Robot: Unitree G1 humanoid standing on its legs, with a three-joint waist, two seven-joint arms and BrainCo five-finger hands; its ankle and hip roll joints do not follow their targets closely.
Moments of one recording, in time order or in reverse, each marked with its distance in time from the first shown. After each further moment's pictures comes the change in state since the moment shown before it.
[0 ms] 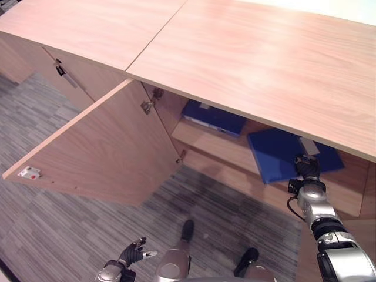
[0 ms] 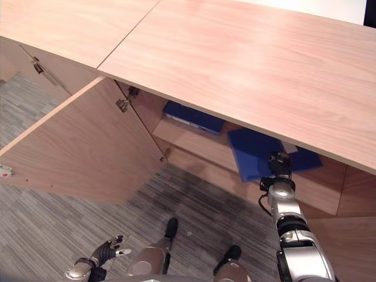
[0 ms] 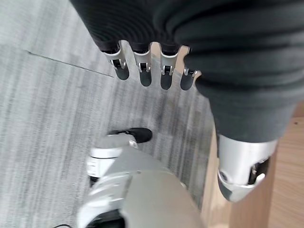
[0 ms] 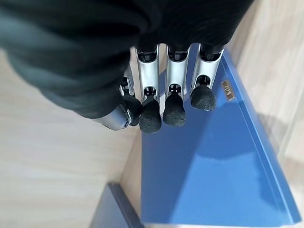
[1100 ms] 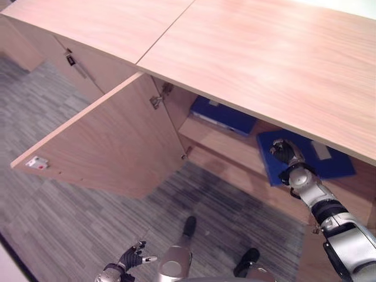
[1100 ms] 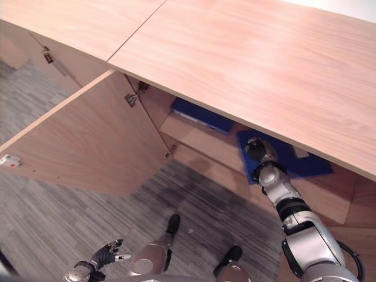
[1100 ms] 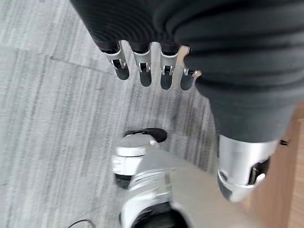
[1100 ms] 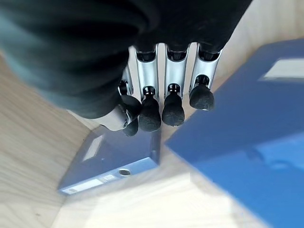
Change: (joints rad) left arm -0.002 -0.002 -0.041 0.047 0.037 -0.040 -0.001; right arm -0.271 -0.063 0.251 0.110 -0.309 0.018 0.077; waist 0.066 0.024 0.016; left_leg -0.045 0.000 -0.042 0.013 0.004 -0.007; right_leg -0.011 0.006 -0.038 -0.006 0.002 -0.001
